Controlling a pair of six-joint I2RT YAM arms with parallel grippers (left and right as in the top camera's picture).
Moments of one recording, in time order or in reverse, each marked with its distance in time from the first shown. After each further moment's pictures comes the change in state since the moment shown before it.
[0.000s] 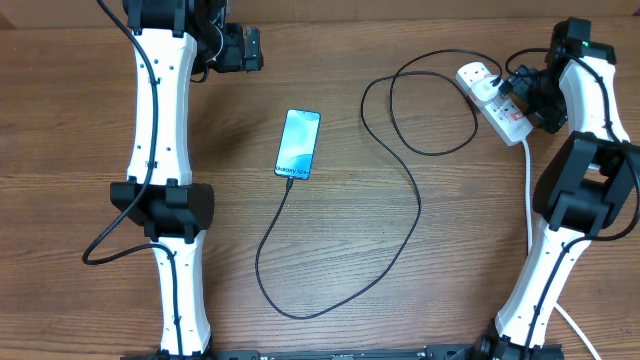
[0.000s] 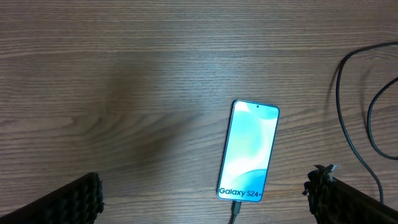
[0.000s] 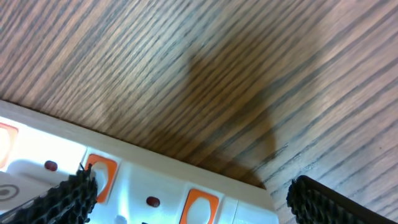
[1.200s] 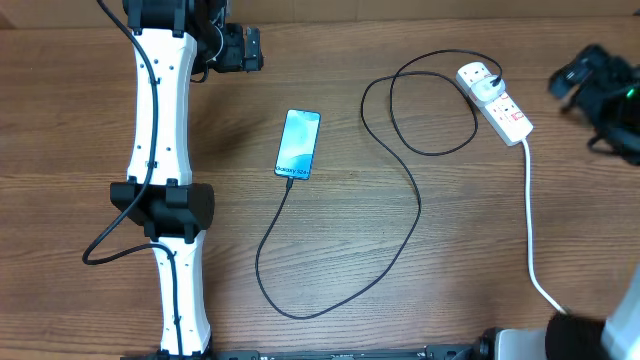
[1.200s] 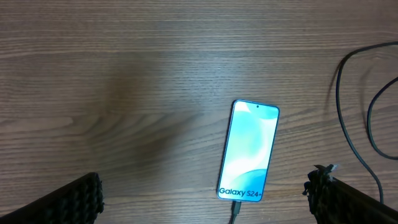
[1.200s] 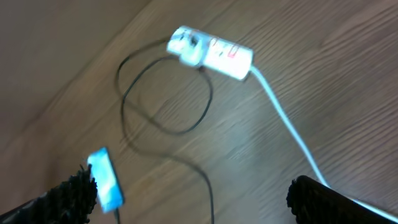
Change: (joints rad) left arm 0.000 0.000 0.000 0.000 0.000 0.000; right arm 0.115 -0.916 0.022 -0.558 -0.055 0.023
